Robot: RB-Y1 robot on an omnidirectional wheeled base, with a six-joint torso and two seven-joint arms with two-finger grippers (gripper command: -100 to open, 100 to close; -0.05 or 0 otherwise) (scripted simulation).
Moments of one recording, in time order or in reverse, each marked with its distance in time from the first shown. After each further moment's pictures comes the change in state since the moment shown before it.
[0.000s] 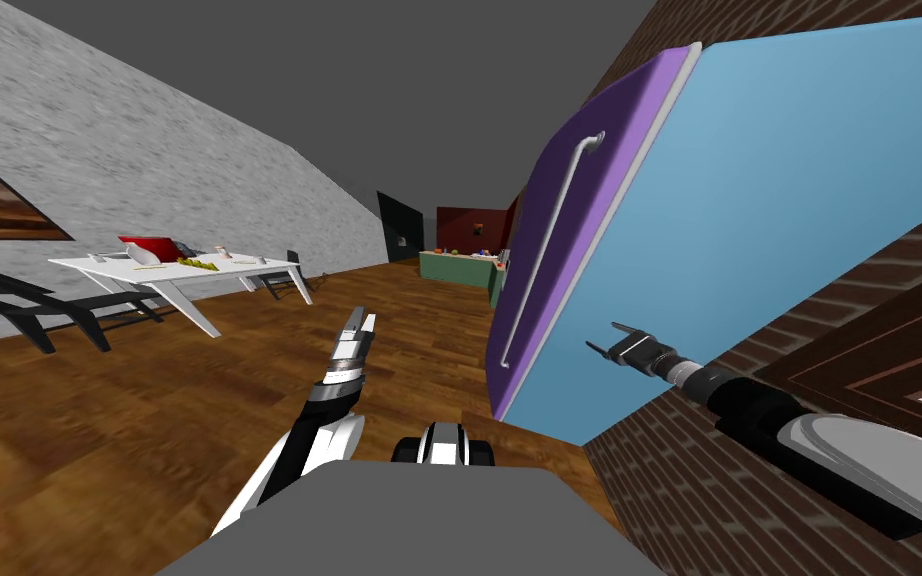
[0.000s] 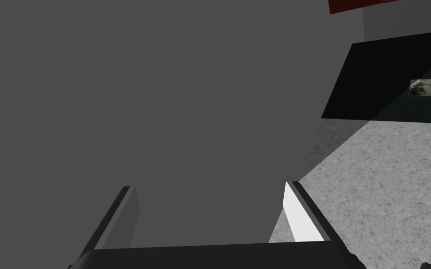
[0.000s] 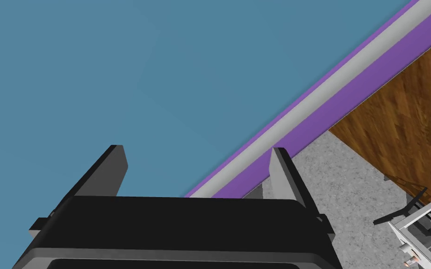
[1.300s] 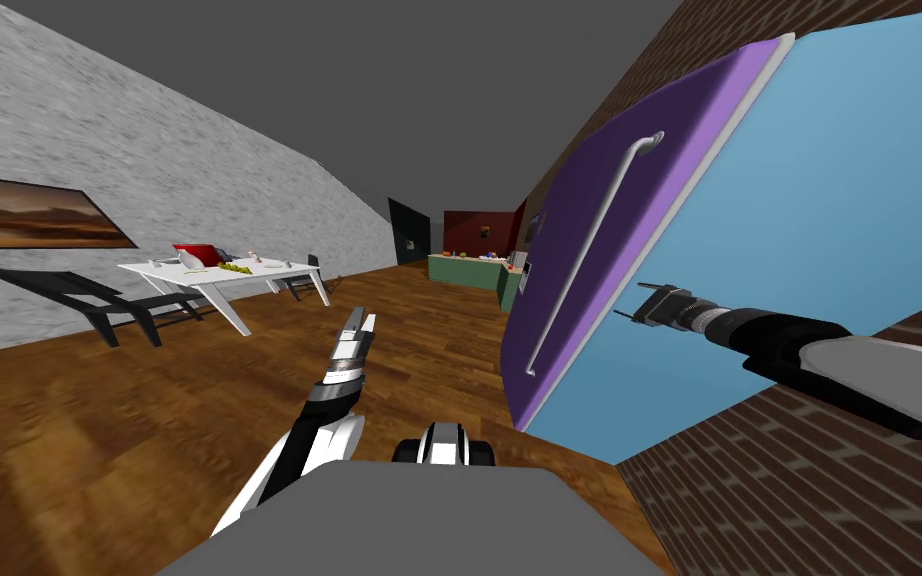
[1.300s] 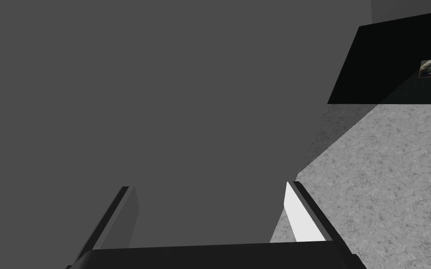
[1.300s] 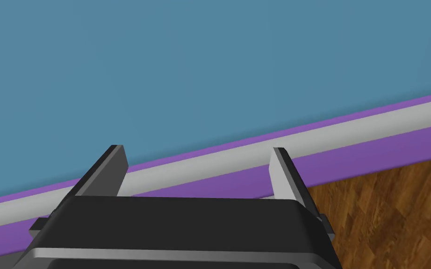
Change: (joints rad) left arm 0.000 0.000 0.000 0.000 0.000 0.000 0.000; right arm 0.063 -0.321 -0.217 0.190 0.287 0.074 -0.044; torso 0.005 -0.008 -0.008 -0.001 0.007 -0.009
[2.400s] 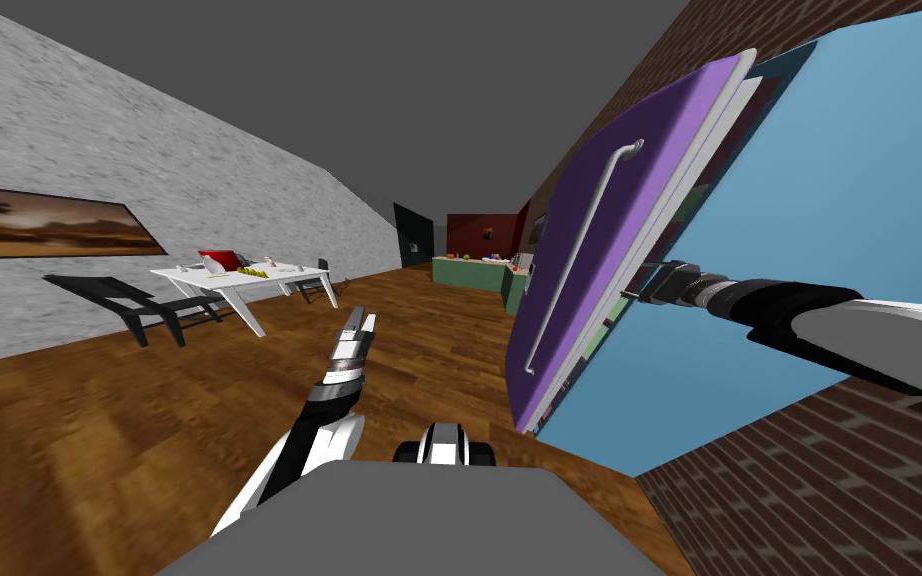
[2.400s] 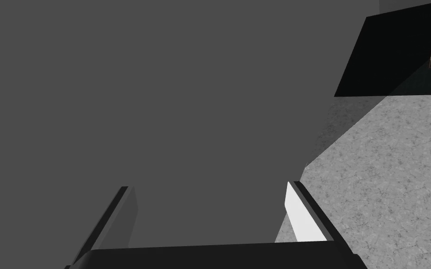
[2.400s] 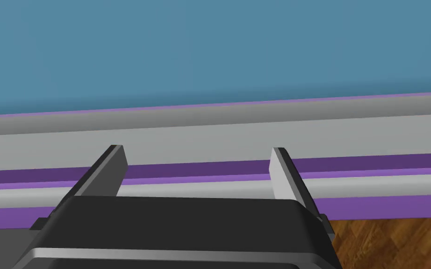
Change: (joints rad) left arm 0.000 0.000 0.000 0.000 0.000 0.000 0.000; right arm 0.038 -0.121 -0.108 0.063 0.128 0.032 -0.041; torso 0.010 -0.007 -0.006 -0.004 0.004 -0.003
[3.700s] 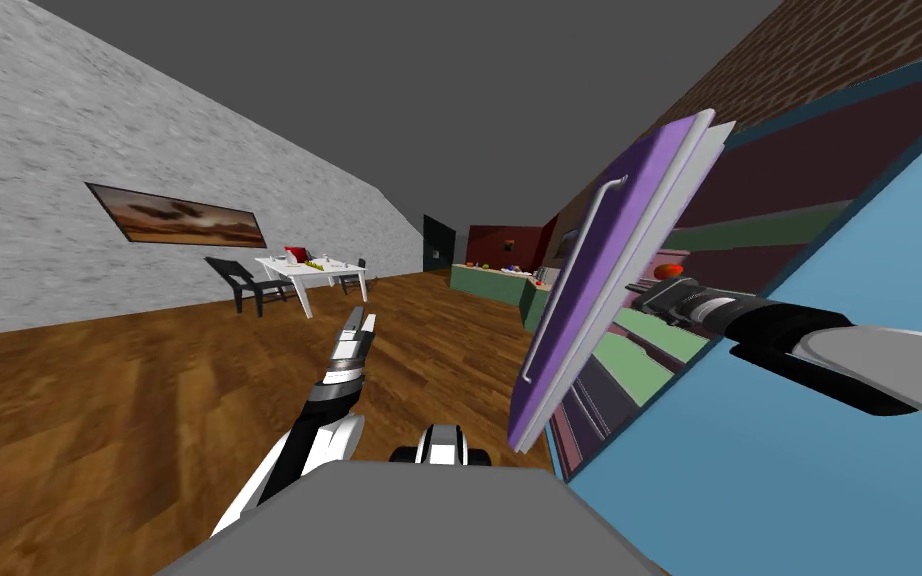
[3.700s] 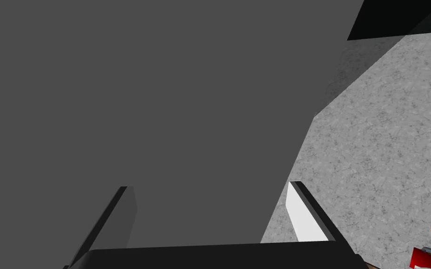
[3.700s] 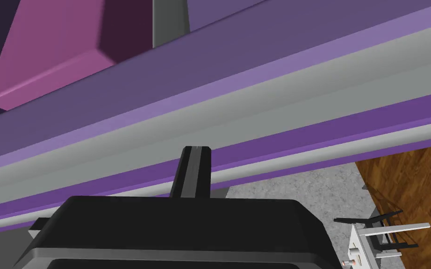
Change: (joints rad) left arm 0.000 0.000 0.000 0.000 0.000 0.000 0.000; right arm -0.199 0.127 0.163 -0.018 -0.211 -0.020 -0.026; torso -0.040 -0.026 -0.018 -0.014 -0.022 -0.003
